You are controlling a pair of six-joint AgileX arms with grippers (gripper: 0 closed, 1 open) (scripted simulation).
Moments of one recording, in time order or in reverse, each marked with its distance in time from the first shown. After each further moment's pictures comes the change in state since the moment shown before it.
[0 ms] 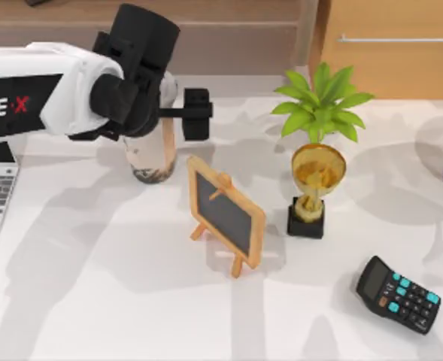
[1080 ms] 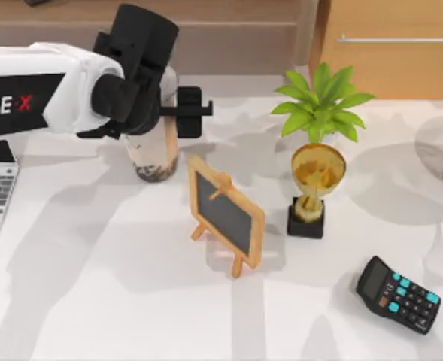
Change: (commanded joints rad) left arm 0.007 0.023 0.002 0.023 0.004 0.006; right arm 0.000 0.000 0.000 0.000 0.000 0.000
